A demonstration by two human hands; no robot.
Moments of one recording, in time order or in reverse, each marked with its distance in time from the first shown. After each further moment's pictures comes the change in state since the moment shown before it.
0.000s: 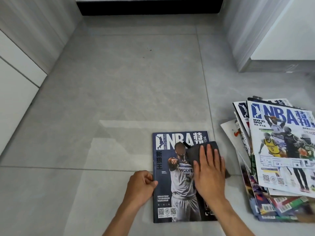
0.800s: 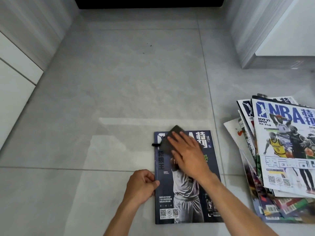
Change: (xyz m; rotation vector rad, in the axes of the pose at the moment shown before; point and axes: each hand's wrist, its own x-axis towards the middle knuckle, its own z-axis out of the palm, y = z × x) left_hand 0.007 0.003 -0.005 -0.100 -0.054 -0.078; right_hand 0.063 -0.046 0.008 0.147 -0.070 -0.509
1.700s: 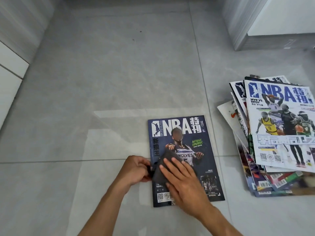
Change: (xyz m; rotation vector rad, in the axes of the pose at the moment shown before) left_hand -0.004 0.021 -0.017 -0.065 -0.170 -0.069; right_hand -0.123 -0.052 0.014 -0.039 -0.020 -0.123
